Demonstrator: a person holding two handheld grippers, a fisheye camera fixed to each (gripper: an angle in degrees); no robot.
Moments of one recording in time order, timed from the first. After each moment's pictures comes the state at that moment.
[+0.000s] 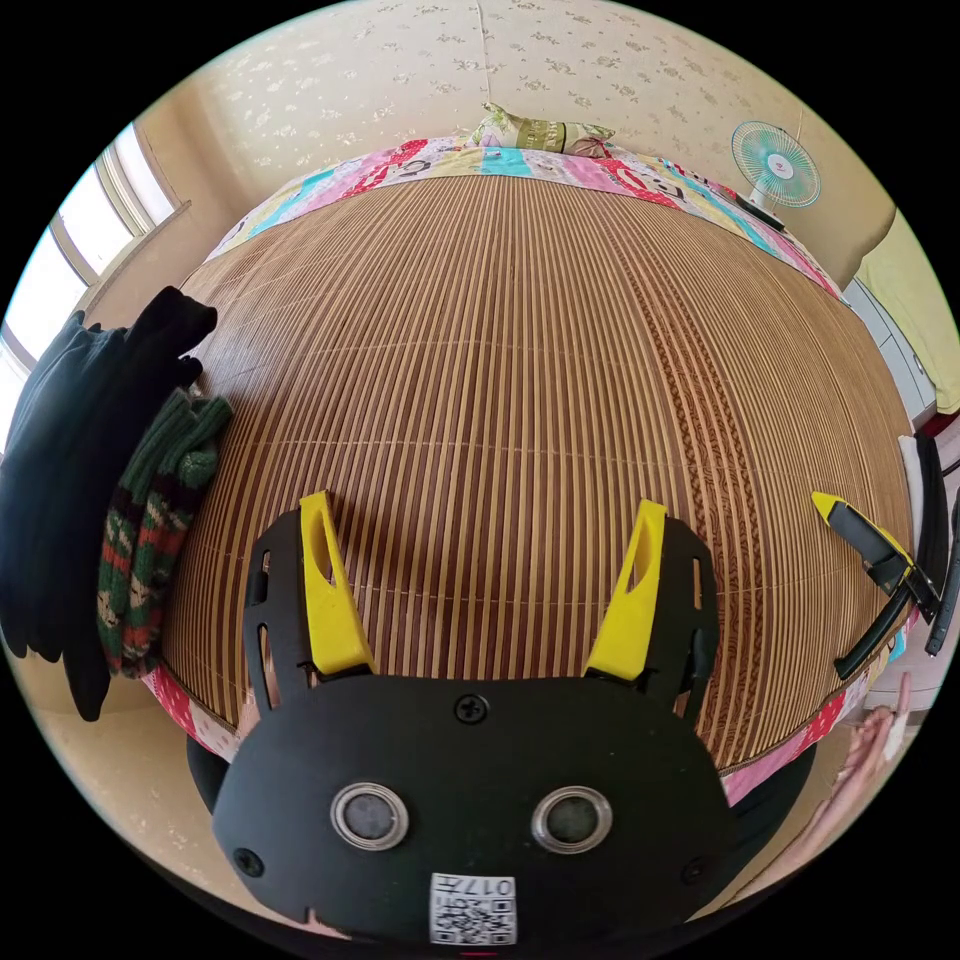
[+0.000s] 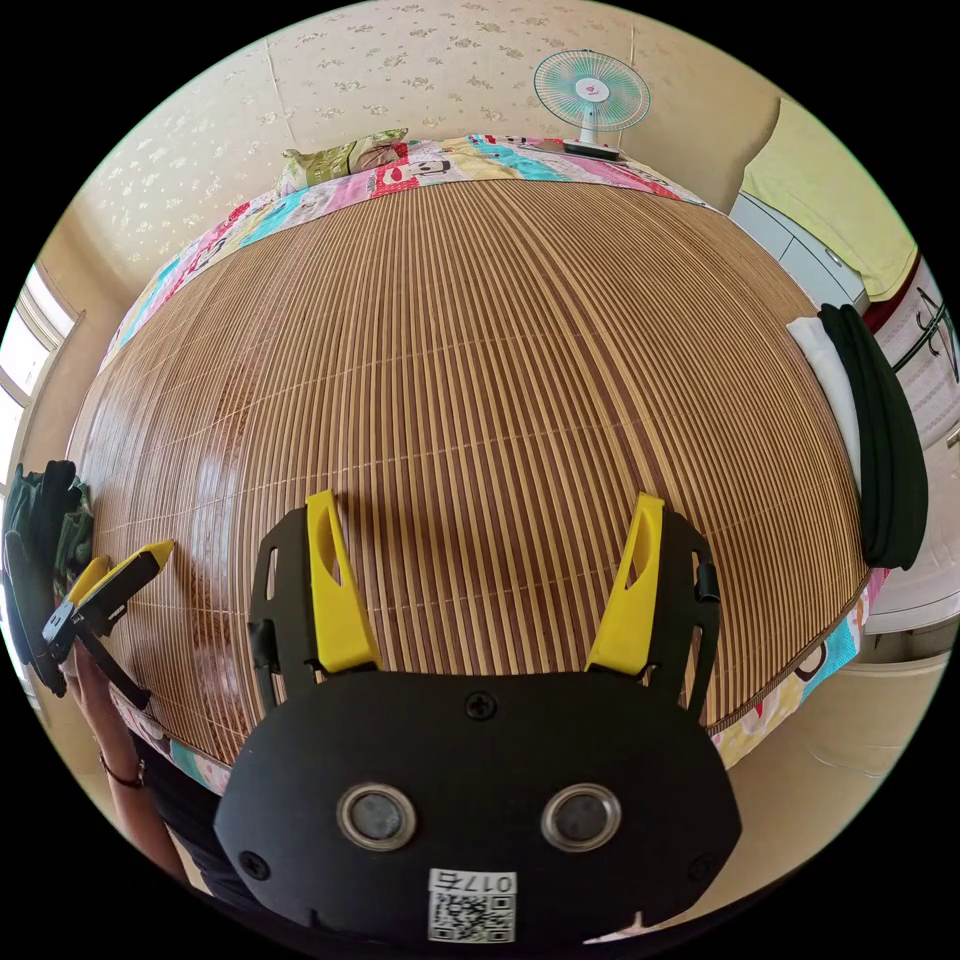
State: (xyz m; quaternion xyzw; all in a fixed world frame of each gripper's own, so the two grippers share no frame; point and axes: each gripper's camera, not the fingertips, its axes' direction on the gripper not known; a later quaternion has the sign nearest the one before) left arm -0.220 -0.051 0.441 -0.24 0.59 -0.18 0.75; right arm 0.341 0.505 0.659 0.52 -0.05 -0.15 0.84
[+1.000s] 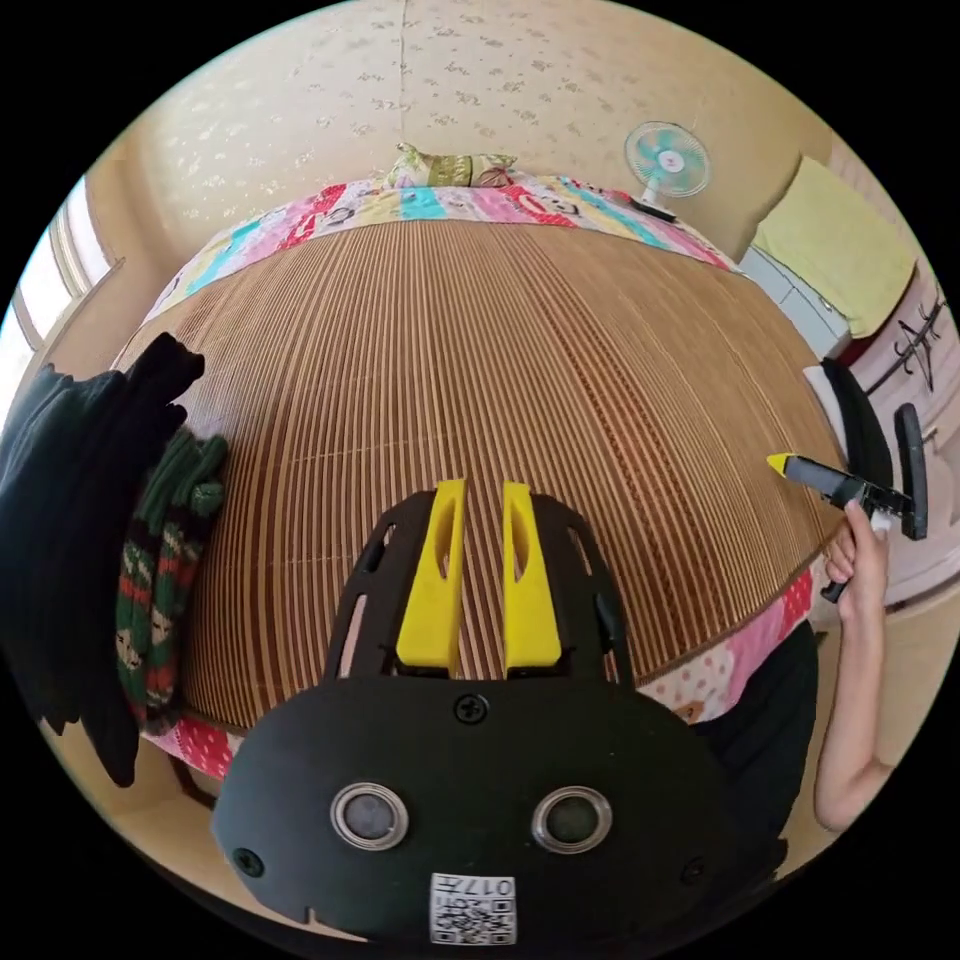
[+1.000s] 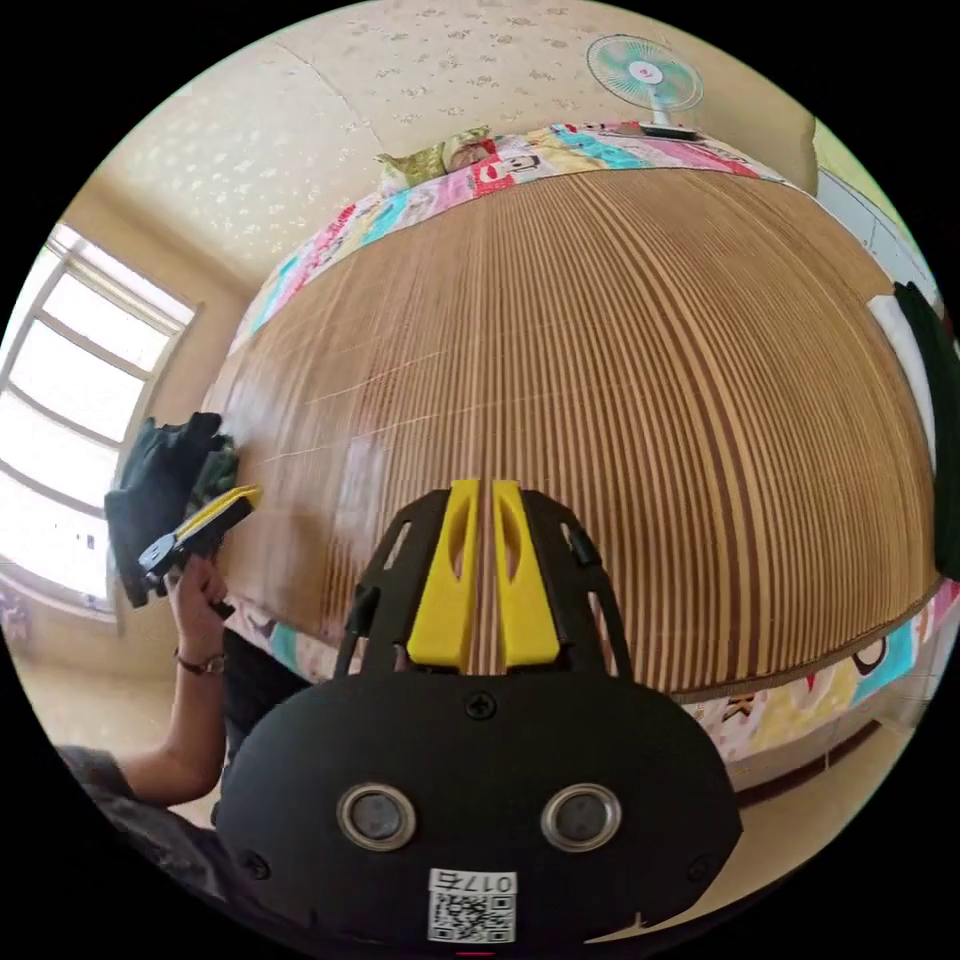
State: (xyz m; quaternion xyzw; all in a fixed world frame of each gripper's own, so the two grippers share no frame) left arm -0.419 -0.018 0.426 -0.10 0.69 -0.17 0.70; right arm 0.422 0.625 0.601 0.46 -0.20 -0.30 0.81
